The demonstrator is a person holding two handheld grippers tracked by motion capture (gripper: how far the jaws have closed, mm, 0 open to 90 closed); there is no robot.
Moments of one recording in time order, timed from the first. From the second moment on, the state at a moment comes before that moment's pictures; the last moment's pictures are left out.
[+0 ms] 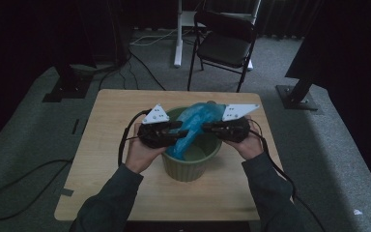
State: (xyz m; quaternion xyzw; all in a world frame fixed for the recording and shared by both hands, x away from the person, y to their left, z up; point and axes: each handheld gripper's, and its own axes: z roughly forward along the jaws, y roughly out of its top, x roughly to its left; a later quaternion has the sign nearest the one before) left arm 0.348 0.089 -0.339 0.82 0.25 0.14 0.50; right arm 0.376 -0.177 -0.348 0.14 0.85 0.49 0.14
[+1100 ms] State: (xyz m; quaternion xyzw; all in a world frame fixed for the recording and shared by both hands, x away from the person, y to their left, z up) left arm 0.328 0.106 -0.365 0.83 0.25 0.16 0.48; right arm 0.370 -0.173 -0.327 0.14 0.84 0.49 0.17
